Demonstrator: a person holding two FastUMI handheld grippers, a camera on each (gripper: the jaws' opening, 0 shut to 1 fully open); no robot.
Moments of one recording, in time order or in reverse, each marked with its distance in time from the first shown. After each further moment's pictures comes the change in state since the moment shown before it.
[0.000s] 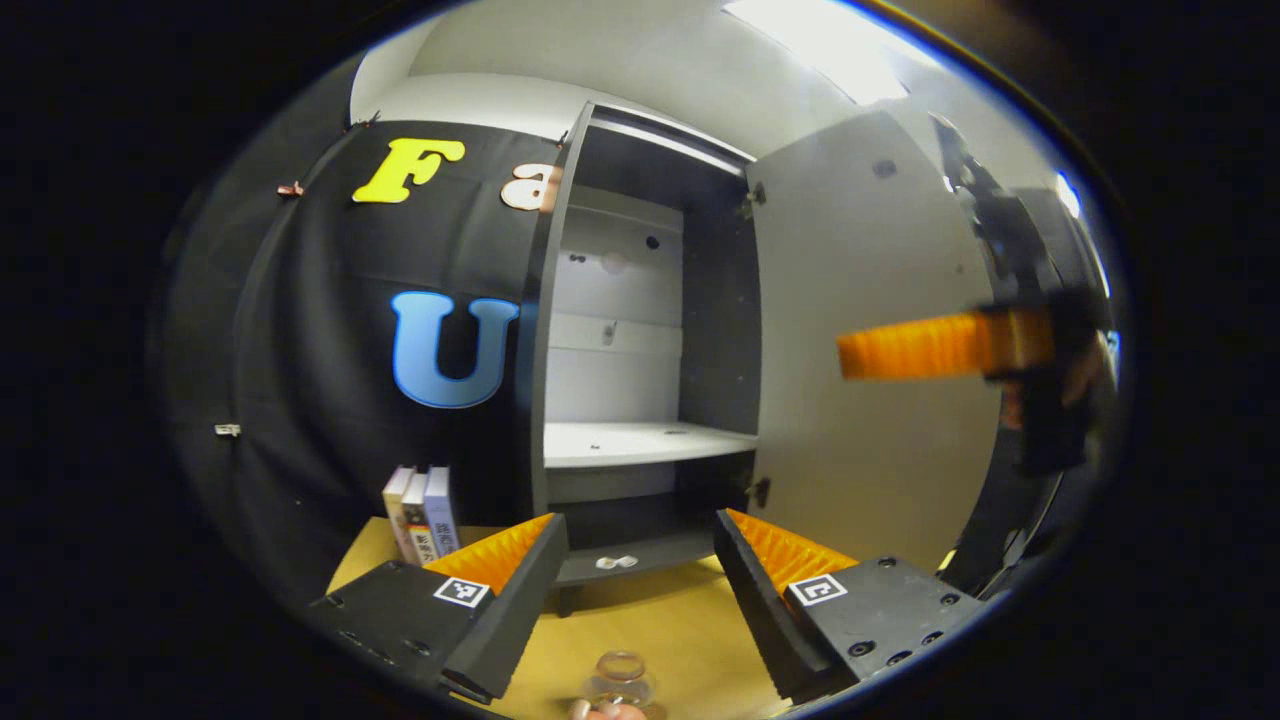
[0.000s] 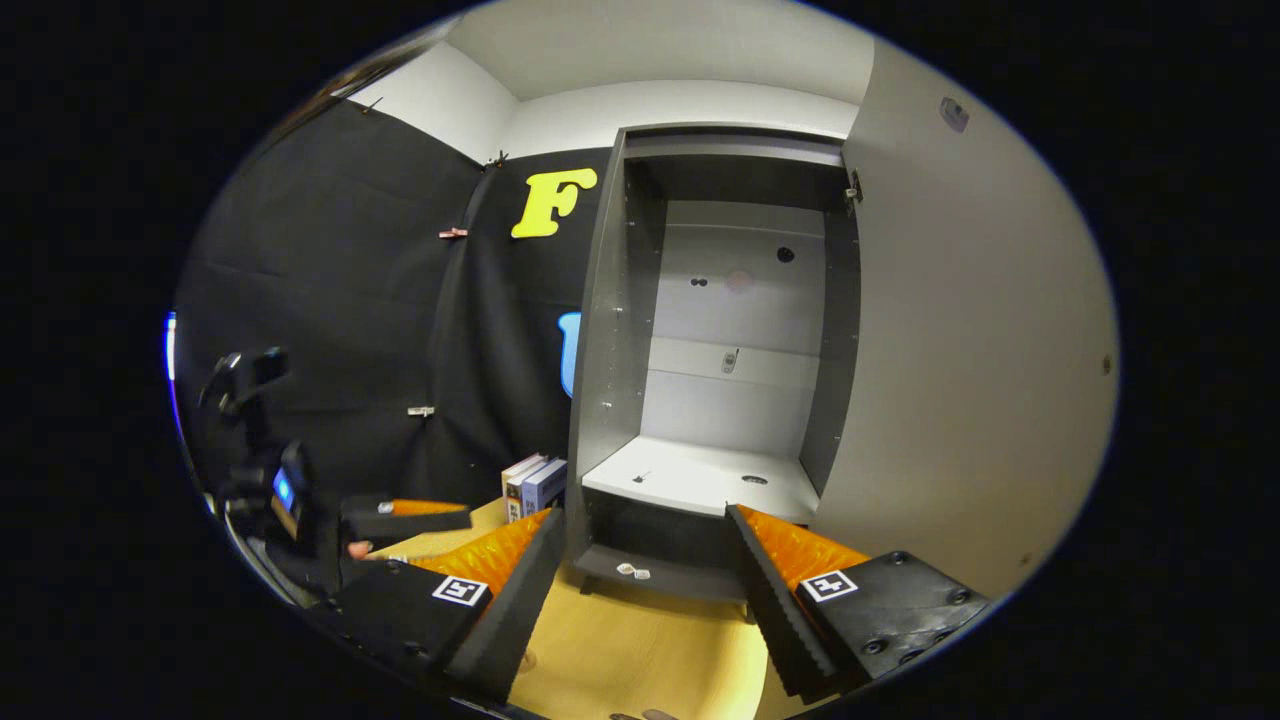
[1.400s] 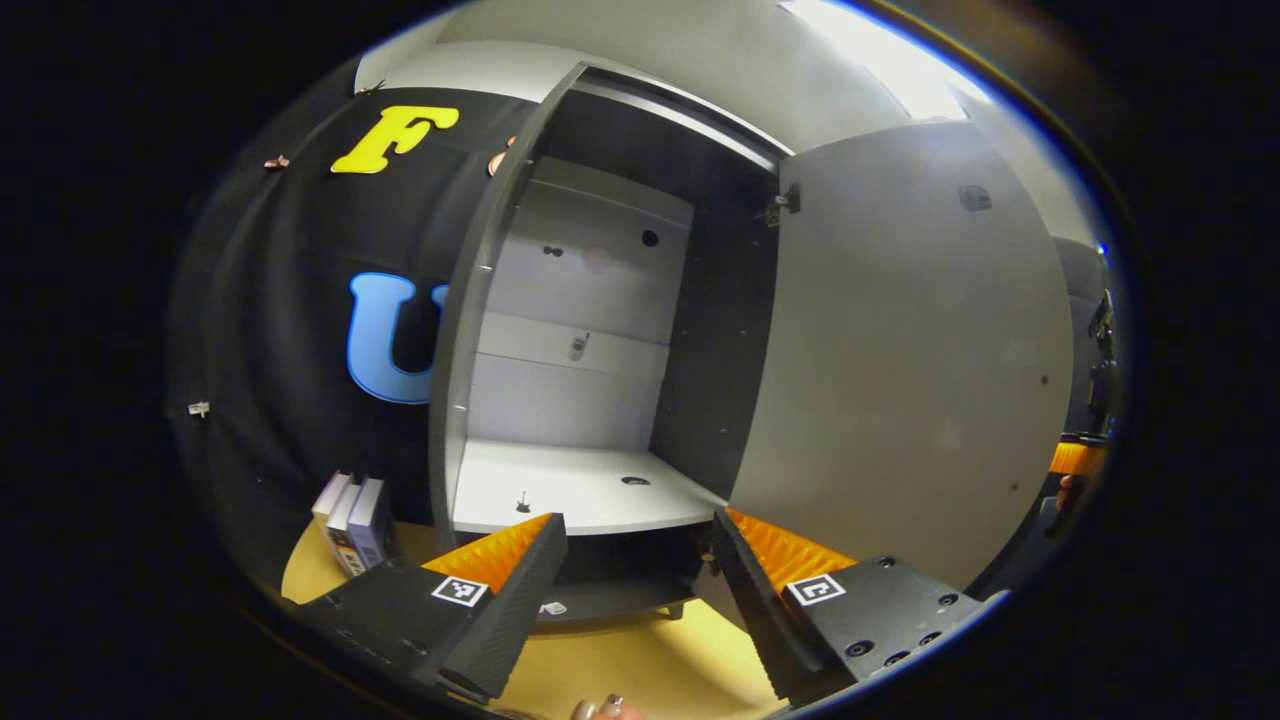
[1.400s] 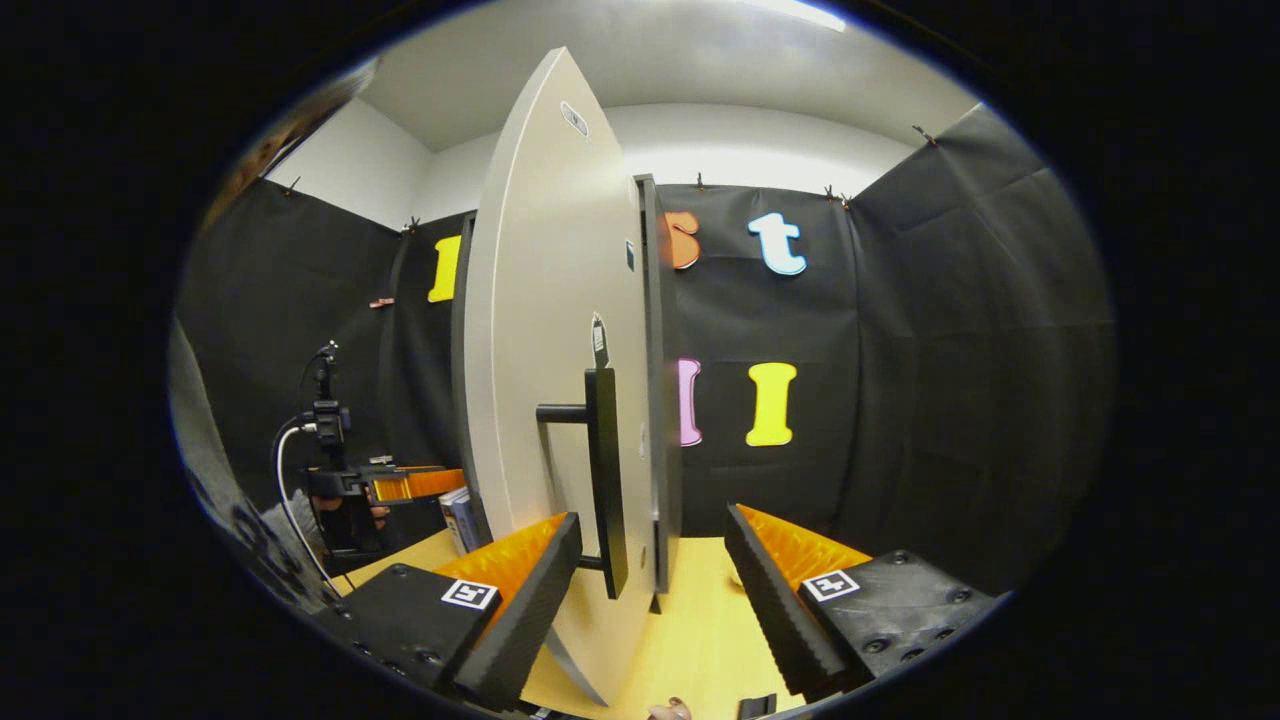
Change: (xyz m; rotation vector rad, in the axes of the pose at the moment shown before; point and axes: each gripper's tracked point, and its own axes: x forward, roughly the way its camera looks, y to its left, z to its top) left arm 0.102 -0.031 0.064 -0.067 0.066 0.104; right arm -0.117 -0.199 0.034 0.169 -0.084 -0.102
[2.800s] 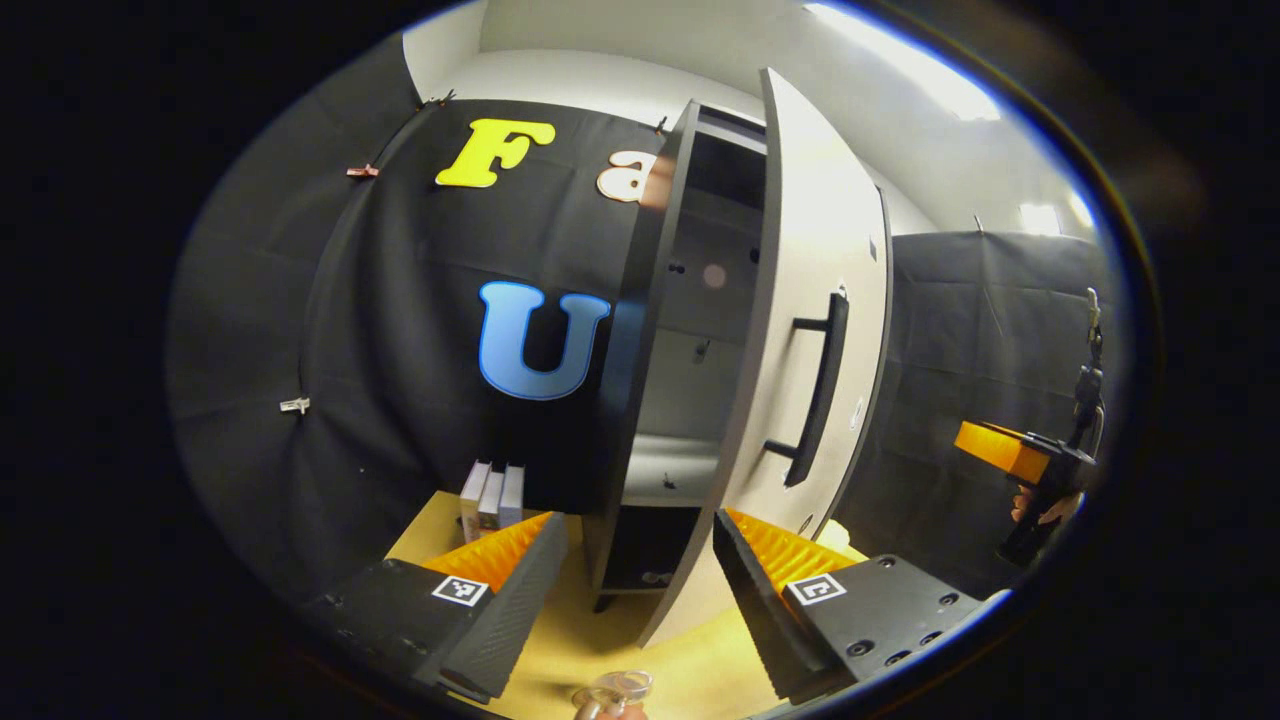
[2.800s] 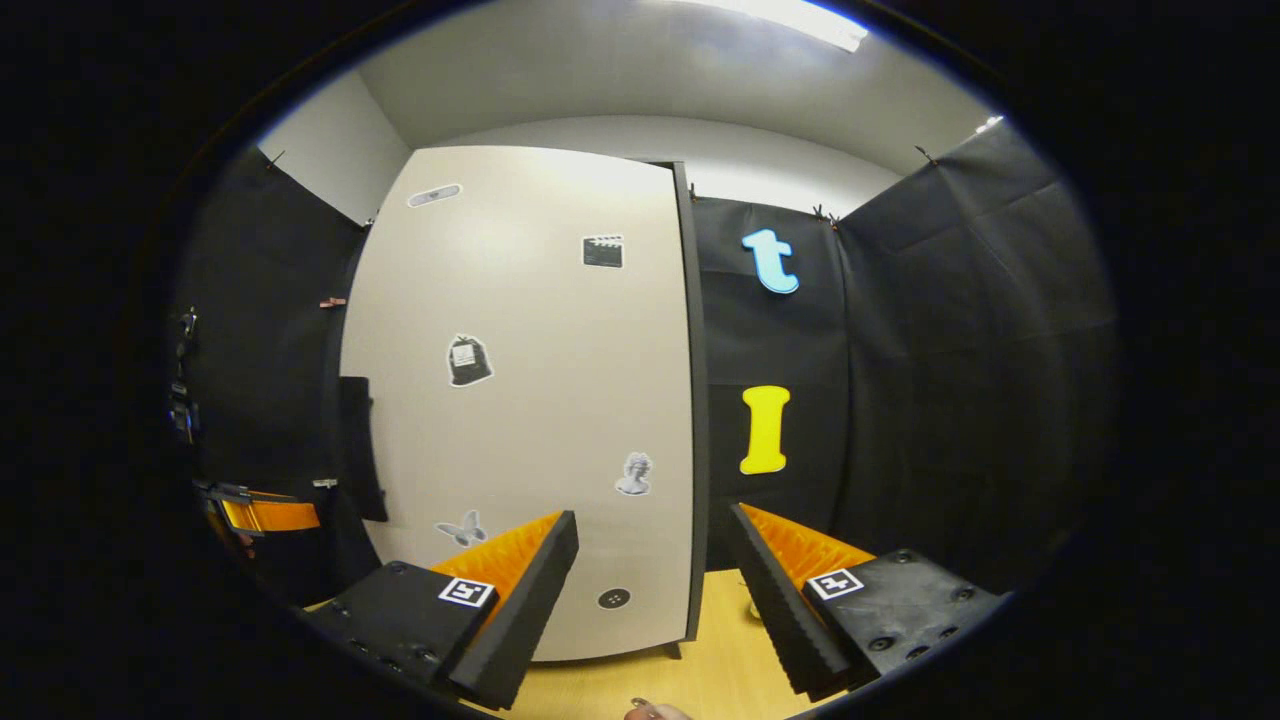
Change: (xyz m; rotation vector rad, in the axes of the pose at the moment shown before) left arm -0.093 0.083 0.017 -0.030 0.002 0.236; right arm 0.125 0.036 -0.014 -0.044 -0.102 -0.176
